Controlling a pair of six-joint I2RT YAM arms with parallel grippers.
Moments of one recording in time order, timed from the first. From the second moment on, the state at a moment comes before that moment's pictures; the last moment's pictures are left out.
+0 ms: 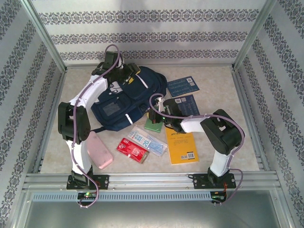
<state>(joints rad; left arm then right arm) -0.23 1.95 1.75 -0.50 0.42 -0.99 0.60 1.81 0.80 0.46 -0.36 0.58</state>
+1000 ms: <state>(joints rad) -0.20 1.40 0.88 -0.46 0.19 -1.40 0.74 1.96 0.73 0.89 -0.44 0.85</state>
